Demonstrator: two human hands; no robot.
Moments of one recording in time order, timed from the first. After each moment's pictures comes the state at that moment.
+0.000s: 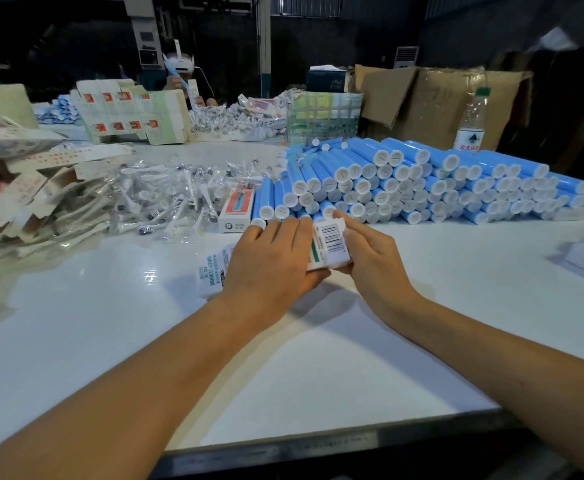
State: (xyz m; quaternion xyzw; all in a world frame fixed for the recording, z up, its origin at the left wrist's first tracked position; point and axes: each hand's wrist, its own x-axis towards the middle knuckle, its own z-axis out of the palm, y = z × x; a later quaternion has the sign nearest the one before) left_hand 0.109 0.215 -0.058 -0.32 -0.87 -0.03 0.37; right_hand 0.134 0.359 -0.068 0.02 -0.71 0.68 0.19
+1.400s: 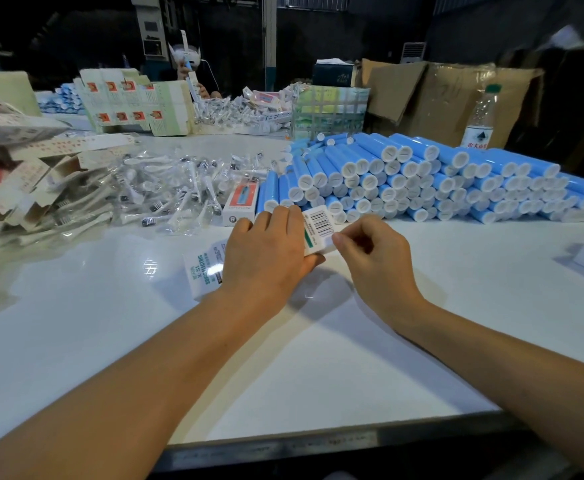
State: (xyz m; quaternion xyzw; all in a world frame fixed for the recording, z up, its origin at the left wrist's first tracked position) left_hand 0.098 0.214 -0.062 -0.23 -0.92 0.00 0.32; right_hand 0.139 0.356 -0.069 0.02 -0.81 0.47 0.34
